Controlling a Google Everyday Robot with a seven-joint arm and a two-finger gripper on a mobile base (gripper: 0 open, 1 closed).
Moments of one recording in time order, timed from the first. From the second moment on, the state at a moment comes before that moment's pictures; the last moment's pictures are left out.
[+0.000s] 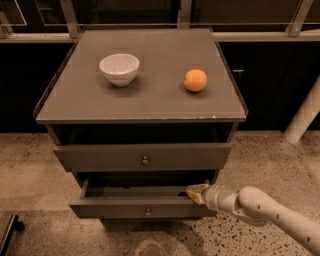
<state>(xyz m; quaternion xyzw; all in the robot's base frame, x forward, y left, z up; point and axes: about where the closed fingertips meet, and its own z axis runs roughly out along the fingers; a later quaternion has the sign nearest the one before) 0.562 -0.153 0.422 -0.29 0.83 0.25 0.41</state>
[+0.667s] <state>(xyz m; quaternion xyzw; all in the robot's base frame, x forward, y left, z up) 0.555 -0.148 0.423 -0.31 0.83 0.25 0.39</state>
